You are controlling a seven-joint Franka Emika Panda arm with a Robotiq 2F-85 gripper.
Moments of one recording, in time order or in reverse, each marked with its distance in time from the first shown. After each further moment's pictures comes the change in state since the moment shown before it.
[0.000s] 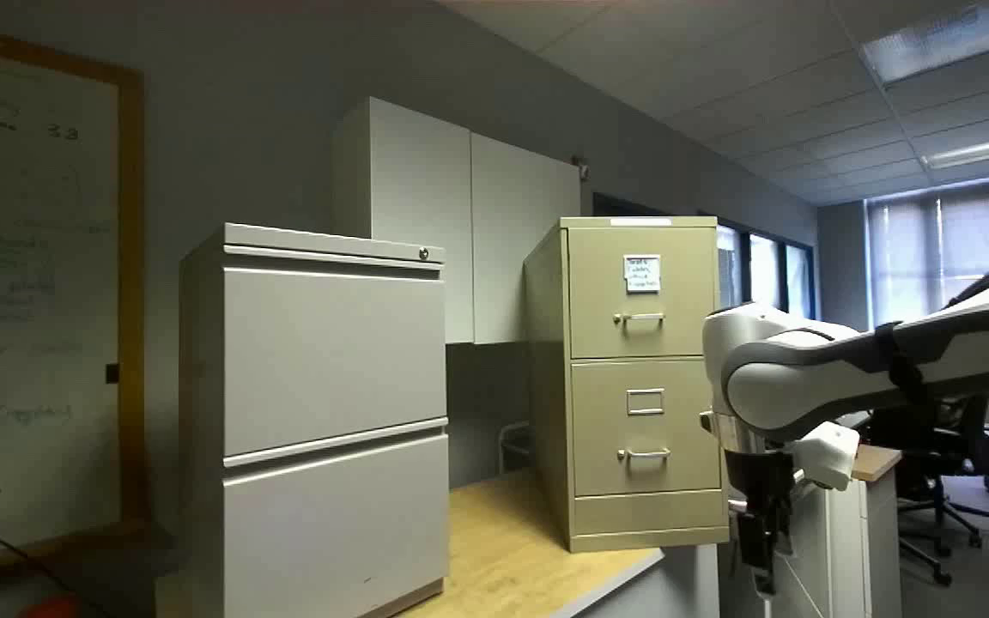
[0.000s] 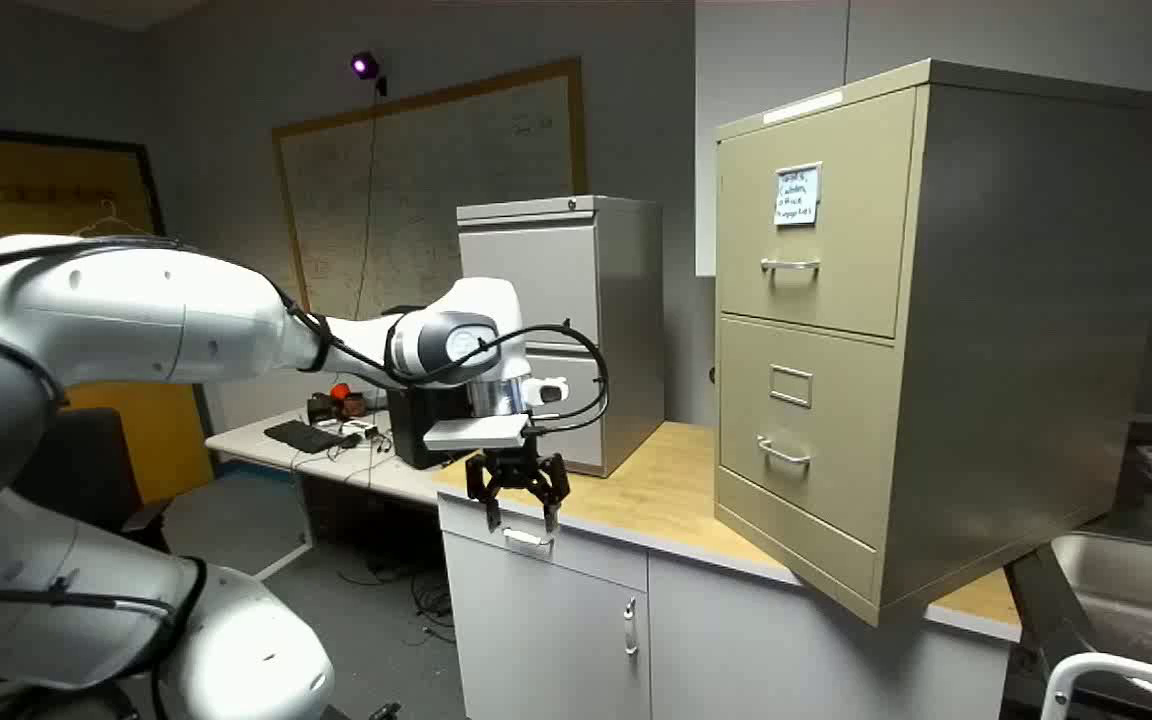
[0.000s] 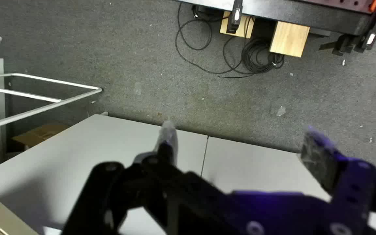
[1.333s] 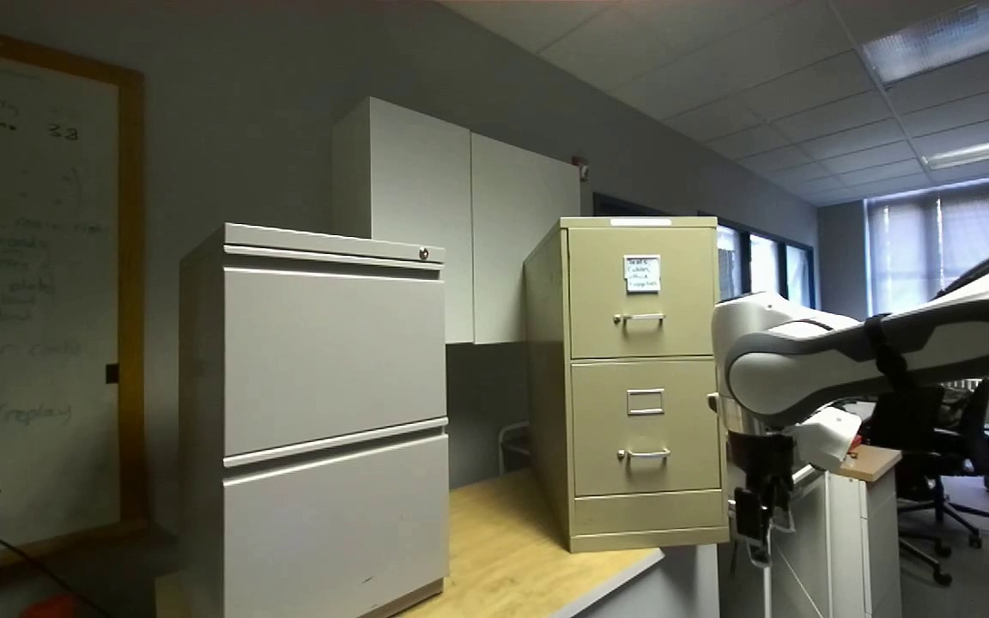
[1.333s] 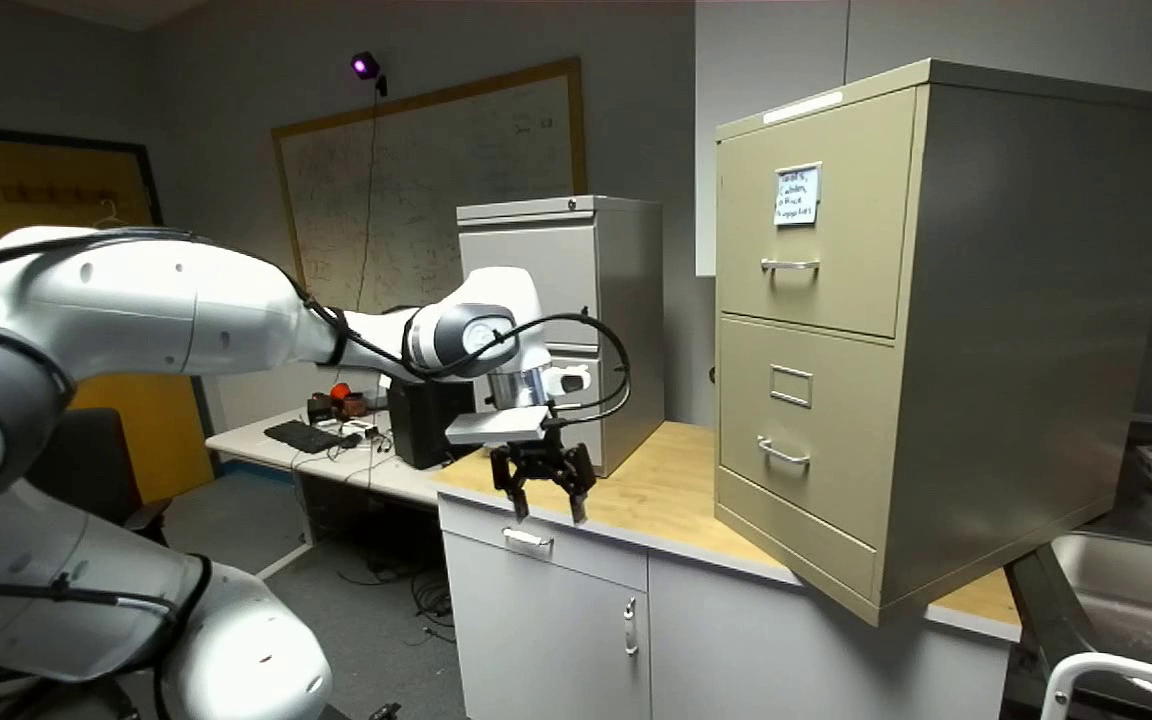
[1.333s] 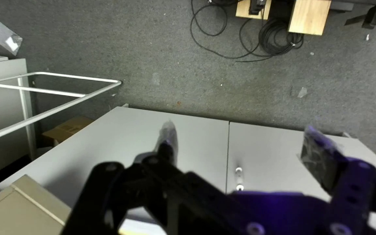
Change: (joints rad) arm -0.028 0.042 -0.047 0.058 -0.044 0.054 0.018
